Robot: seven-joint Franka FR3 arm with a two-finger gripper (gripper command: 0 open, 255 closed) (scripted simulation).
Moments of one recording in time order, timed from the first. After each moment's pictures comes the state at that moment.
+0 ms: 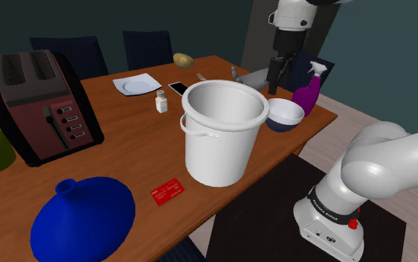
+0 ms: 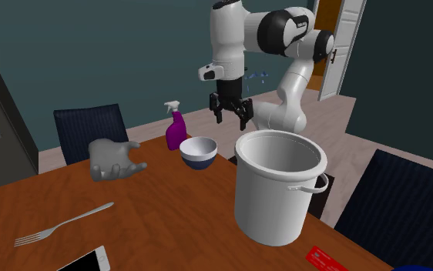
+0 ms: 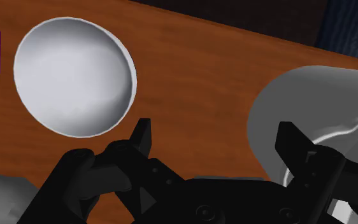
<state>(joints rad) 0.01 -0.76 -0.01 -2.44 -0.02 1.57 -0.13</state>
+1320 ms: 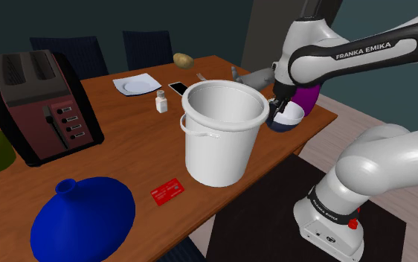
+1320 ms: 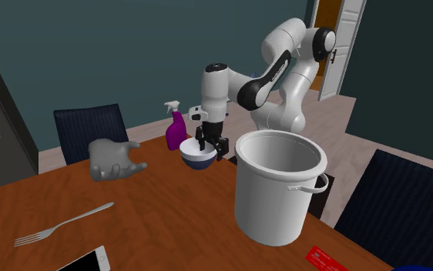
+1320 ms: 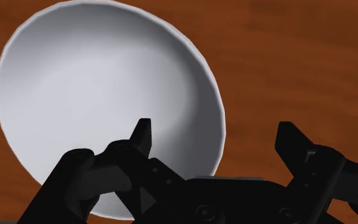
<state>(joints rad) -0.13 -0.73 -0.13 -2.85 -0.22 2.14 -0.18</state>
